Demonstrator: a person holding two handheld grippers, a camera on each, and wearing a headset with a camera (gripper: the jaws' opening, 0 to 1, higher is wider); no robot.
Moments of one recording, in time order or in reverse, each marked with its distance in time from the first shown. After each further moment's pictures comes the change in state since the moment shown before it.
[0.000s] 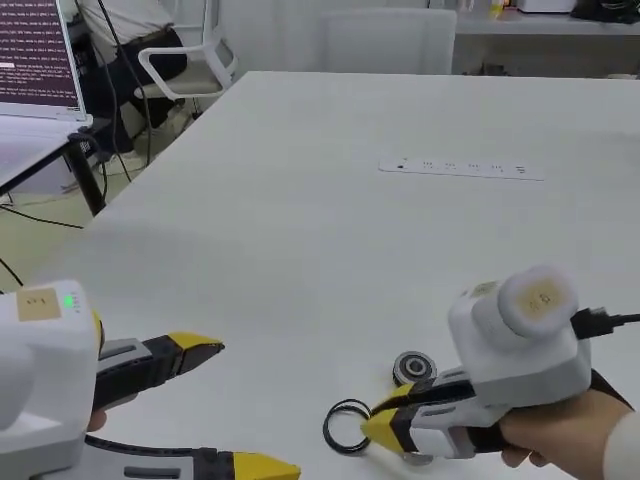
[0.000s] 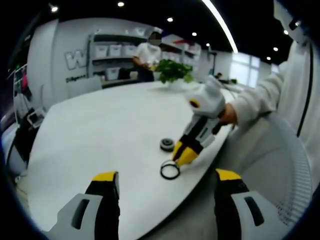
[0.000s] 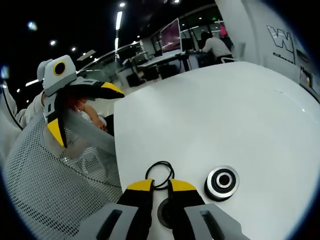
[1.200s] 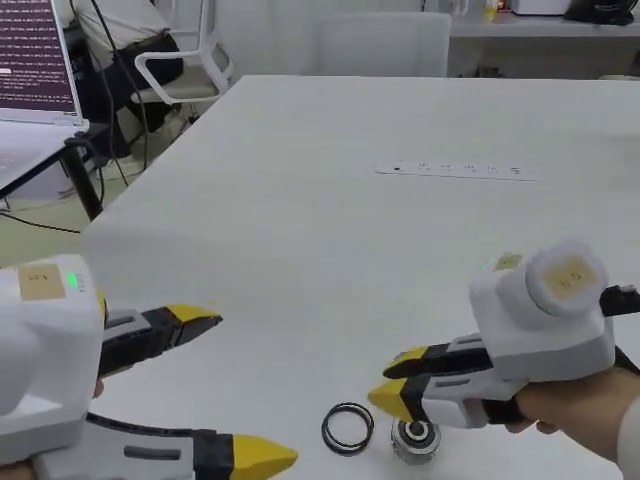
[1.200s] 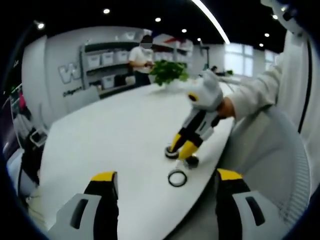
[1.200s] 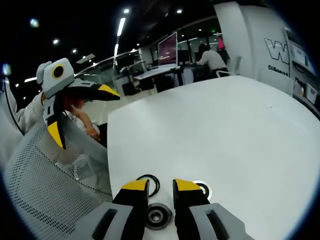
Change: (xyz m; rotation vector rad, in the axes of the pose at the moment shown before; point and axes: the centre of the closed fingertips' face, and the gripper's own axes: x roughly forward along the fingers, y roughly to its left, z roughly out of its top) left arm -0.001 0.004 0.041 0.148 -0.029 0.014; right arm -0.030 -0.030 0.028 -0.018 -0.117 -0.092
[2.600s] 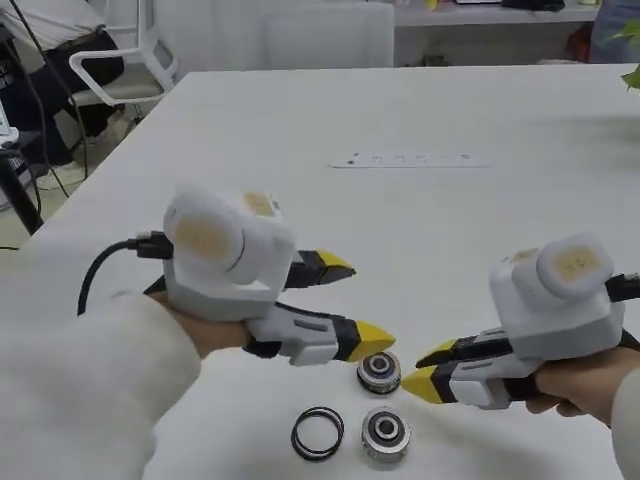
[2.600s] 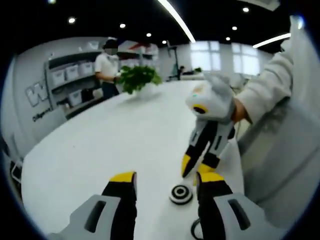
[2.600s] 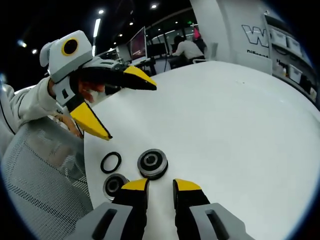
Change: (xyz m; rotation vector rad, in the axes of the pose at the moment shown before) left arm 0.150 0.004 0.018 0.180 -0.007 -0.239; right arm -0.017 -0.050 -0.048 0.112 0.073 -0.099
